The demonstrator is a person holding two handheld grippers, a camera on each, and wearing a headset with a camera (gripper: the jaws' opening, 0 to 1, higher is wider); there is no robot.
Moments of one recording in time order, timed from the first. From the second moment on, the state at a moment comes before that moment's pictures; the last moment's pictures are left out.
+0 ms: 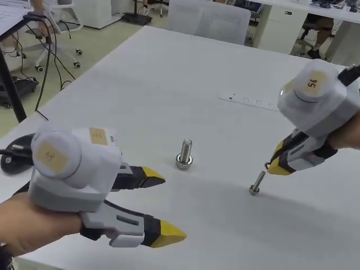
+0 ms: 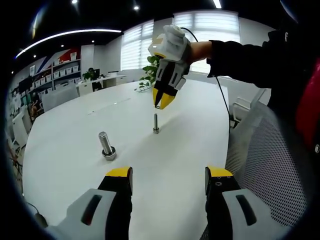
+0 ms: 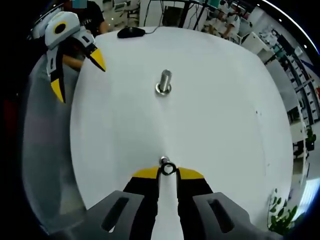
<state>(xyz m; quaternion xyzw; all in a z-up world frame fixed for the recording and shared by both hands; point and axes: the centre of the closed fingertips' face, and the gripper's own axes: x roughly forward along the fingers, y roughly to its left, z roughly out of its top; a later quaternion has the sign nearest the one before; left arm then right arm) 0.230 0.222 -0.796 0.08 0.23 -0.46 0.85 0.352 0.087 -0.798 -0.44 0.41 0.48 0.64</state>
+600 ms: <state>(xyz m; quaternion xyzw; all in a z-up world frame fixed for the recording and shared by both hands) 0.230 0.225 -0.797 0.08 0.23 -0.46 0.85 0.354 0.090 -0.814 -0.43 0.43 0.49 0.63</state>
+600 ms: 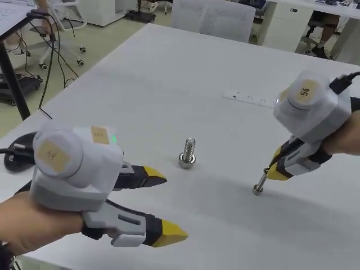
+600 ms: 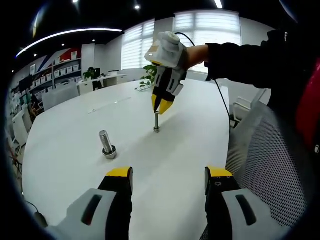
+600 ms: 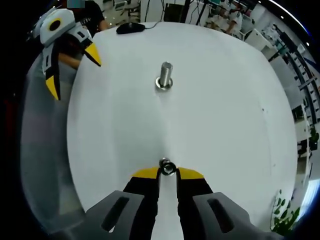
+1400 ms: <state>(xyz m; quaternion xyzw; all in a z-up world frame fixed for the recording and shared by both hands) 0.231 0.225 -0.801 0.08 0.23 -0.46 0.85 0.355 0.089 -0.843 -0.43 0.44 0.49 0.62</state>
